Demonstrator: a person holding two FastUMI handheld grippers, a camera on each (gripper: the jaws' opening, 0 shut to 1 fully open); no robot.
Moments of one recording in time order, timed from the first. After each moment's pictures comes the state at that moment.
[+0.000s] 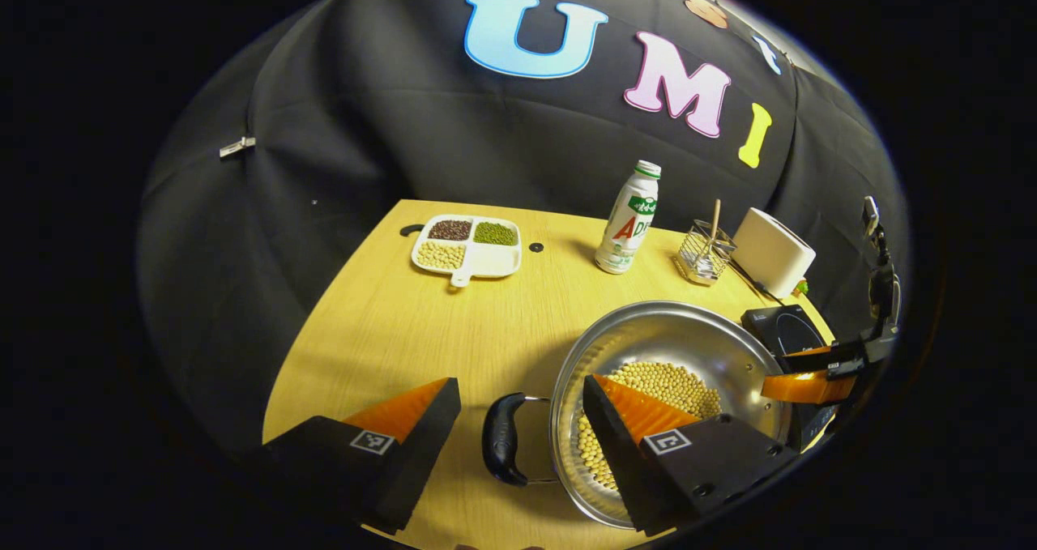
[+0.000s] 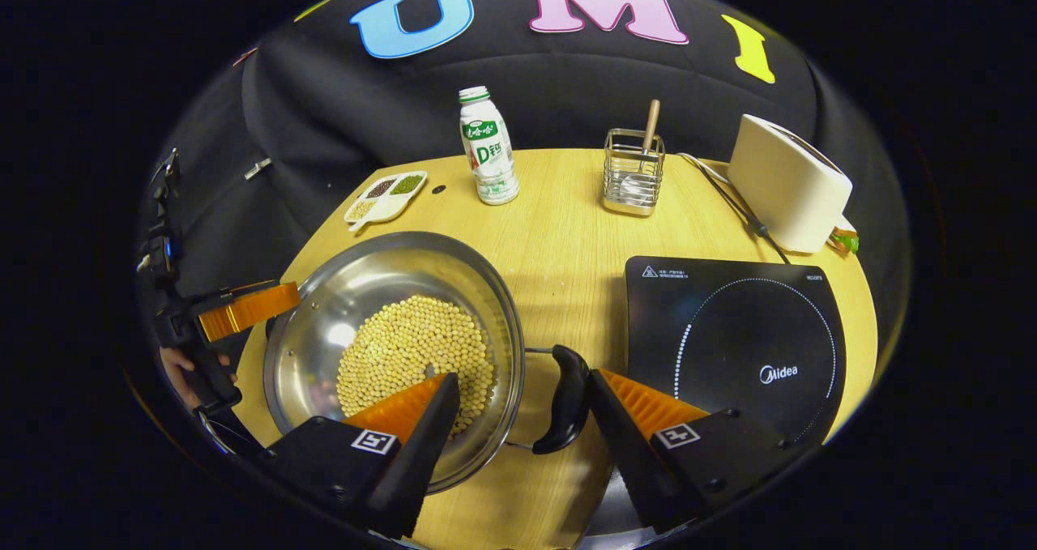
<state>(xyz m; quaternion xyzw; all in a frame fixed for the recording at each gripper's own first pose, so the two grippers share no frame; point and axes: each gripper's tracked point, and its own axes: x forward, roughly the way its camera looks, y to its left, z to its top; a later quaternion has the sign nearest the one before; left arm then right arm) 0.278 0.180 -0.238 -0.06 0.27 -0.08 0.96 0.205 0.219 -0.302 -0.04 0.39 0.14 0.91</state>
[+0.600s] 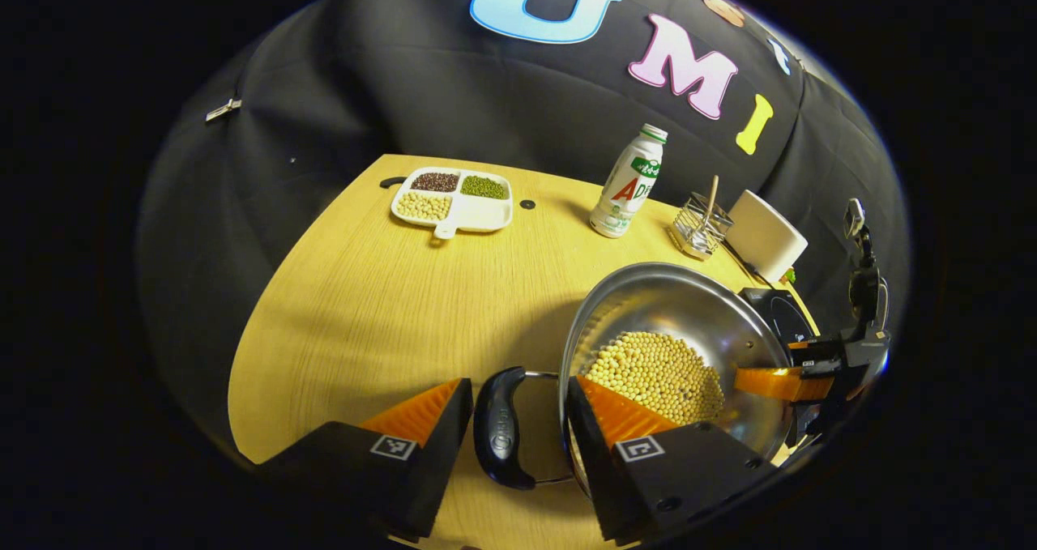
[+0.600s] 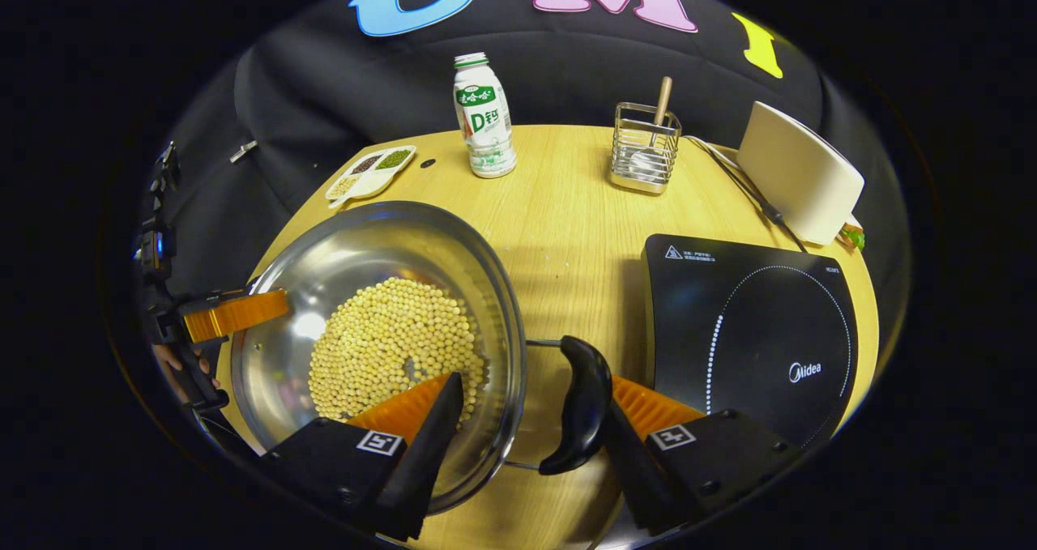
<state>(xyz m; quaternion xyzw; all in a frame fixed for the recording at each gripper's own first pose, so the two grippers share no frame) 0.277 0.183 -0.274 -0.08 0.32 -0.10 0.94 0.218 0.223 -0.335 -0.05 0.41 0.13 0.90</state>
